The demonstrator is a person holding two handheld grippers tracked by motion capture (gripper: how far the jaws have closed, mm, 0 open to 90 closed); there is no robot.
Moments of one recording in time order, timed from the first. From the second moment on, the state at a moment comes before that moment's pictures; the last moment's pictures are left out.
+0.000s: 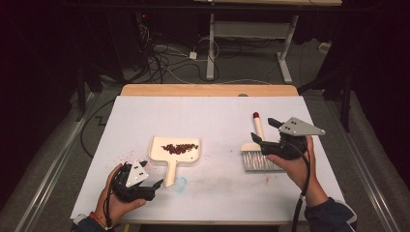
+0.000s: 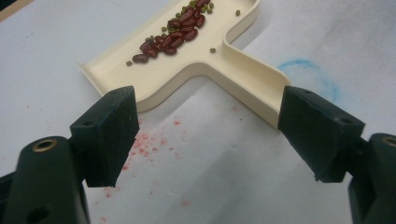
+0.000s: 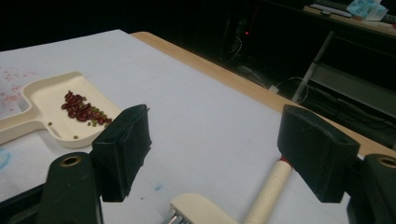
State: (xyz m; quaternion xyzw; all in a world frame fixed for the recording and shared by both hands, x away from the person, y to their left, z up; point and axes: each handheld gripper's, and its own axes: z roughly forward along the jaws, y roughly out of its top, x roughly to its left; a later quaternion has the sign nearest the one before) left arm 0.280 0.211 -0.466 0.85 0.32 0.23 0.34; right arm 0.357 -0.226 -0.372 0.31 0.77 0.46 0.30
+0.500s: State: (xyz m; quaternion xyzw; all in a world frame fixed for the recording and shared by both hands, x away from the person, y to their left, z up) left arm 0.280 0.208 -0.467 0.85 0.32 0.24 0.33; right arm 0.333 -0.238 -0.381 0.28 0.78 0.46 0.31
